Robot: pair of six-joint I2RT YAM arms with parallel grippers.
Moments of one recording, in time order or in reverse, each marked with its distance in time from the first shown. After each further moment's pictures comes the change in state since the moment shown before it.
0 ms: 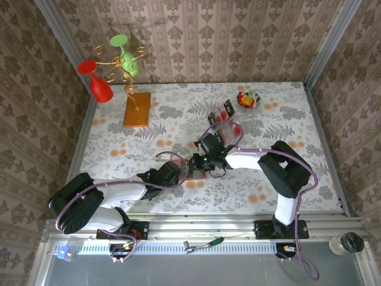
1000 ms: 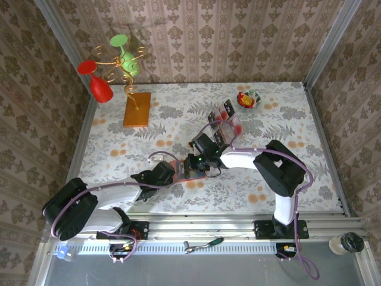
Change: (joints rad) left arm 0.068 -0.065 -0.046 -0.050 0.019 -0.026; right arm 0.032 0.037 0.059 -0.029 -0.006 0.032
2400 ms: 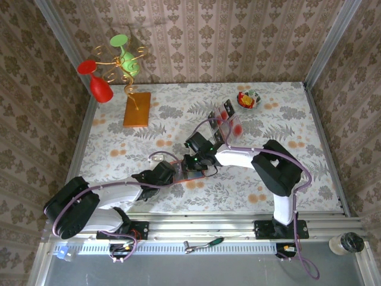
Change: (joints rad) left arm 0.001 0.014 0.000 0.020 -0.010 0.001; right arm 0.035 0.035 0.115 -0.157 0.037 -0.060
